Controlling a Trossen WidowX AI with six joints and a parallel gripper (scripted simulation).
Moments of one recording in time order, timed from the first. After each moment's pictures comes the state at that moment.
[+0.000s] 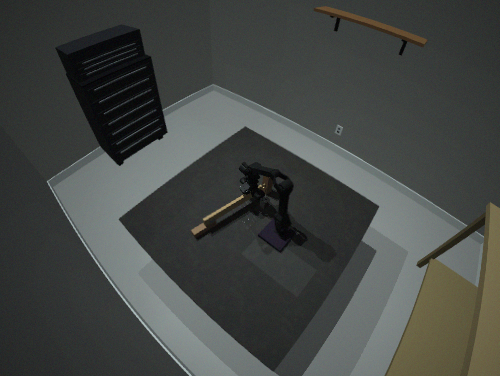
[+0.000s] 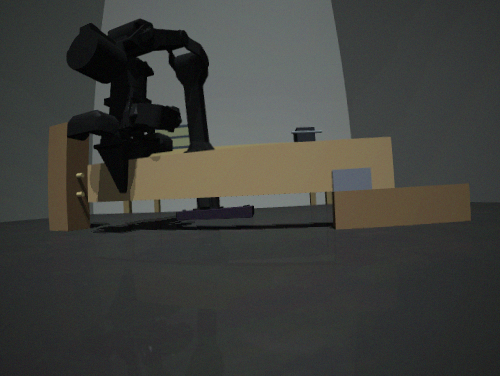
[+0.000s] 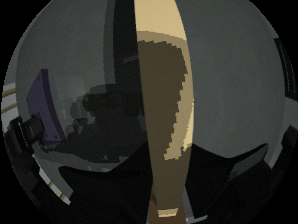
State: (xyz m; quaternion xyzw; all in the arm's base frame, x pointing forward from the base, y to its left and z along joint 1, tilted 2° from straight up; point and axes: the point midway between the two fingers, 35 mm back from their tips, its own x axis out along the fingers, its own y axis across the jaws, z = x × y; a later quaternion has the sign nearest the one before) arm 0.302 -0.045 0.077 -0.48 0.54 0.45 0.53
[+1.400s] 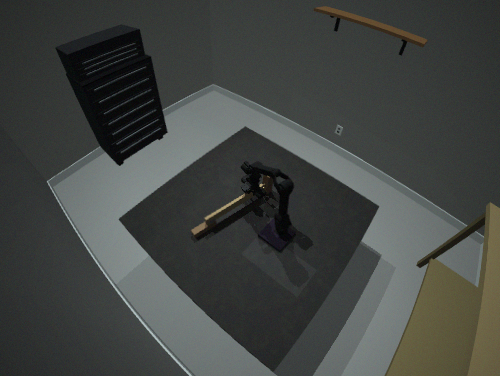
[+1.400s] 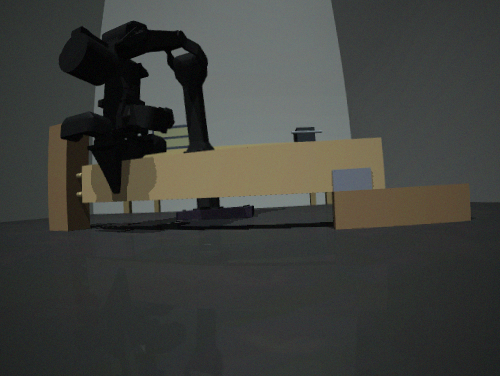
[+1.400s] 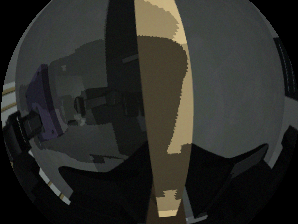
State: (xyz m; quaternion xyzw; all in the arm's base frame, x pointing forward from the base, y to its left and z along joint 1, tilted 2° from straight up) arm 0.302 -0.056 0.077 -0.48 0.54 0.45 0.53
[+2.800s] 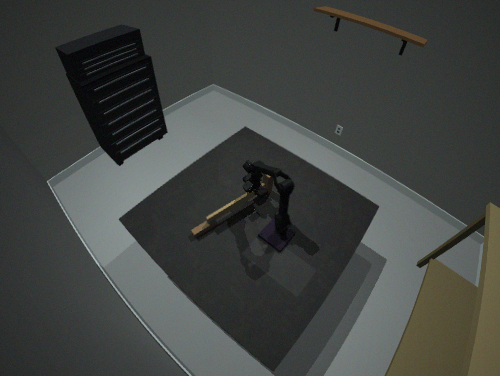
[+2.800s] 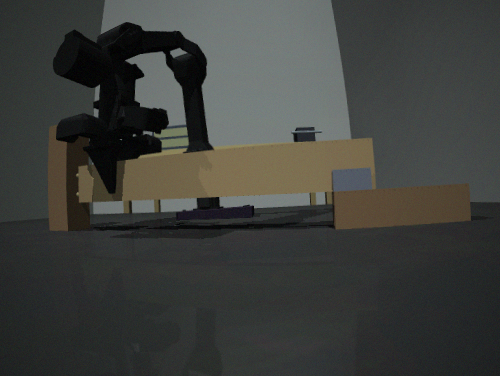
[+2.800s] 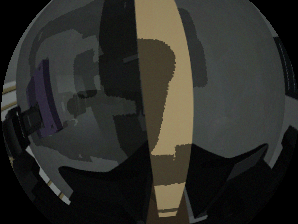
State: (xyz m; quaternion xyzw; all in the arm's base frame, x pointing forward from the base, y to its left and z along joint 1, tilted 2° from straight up) arm 0.299 -0.067 0.079 -0.48 0.54 0.46 0.53
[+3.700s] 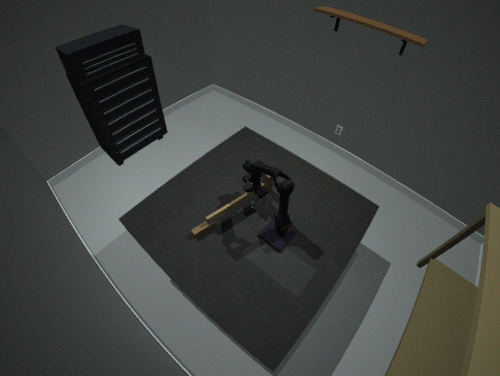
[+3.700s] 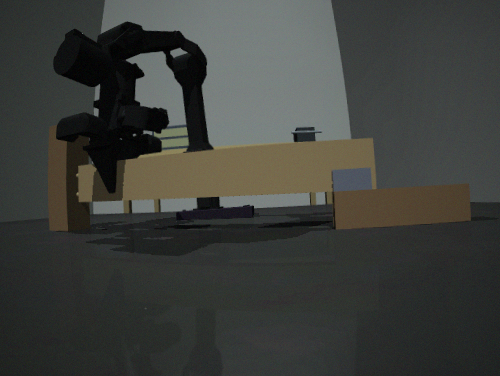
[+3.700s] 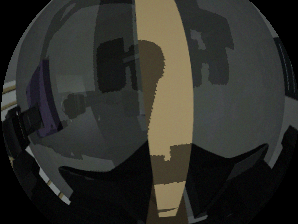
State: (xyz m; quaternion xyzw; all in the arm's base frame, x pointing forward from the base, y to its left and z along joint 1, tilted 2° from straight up) arm 0.300 -0.066 0.079 -0.48 0.54 0.46 0.53
